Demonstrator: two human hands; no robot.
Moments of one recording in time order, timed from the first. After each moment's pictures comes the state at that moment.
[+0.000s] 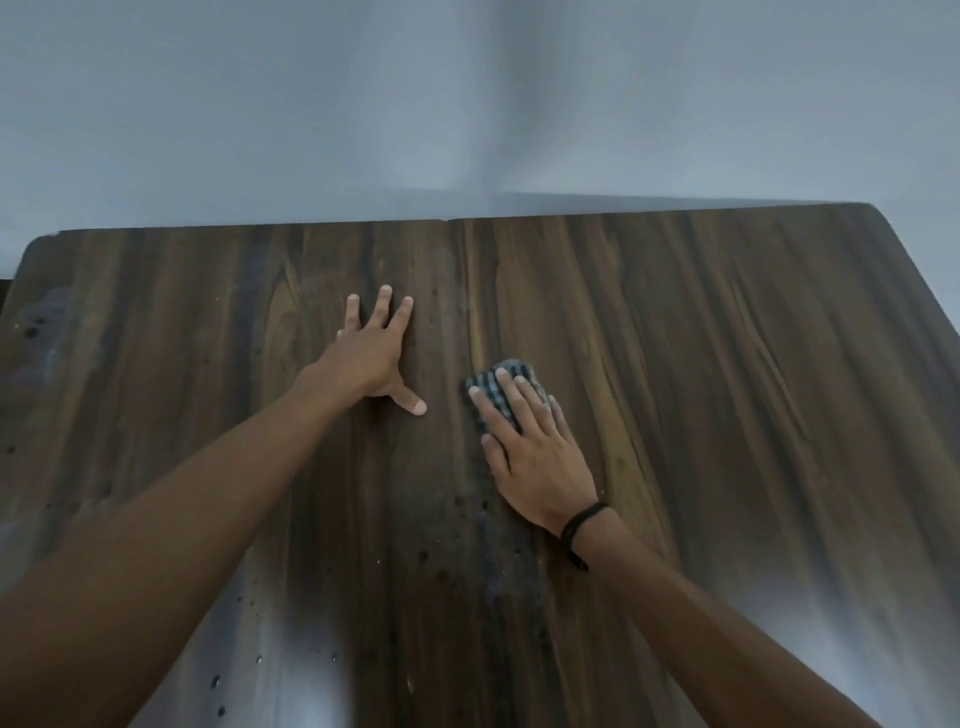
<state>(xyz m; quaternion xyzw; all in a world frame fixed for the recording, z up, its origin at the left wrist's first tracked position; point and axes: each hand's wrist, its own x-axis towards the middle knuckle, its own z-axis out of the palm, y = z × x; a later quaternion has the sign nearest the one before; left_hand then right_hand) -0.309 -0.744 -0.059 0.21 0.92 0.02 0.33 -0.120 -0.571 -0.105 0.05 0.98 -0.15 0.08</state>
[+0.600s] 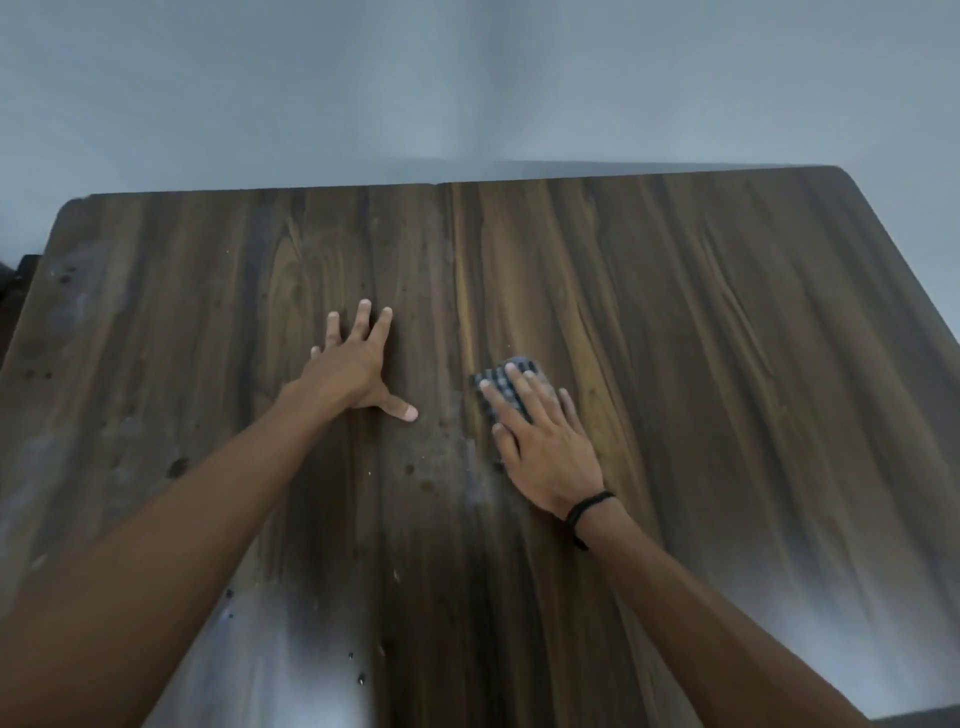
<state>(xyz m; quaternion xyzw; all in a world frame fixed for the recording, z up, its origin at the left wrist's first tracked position) -0.218 -0.772 -0.059 0.17 0.93 0.04 0.33 -0.038 -0.572 -0.108 0.06 0.98 -0.15 0.06</state>
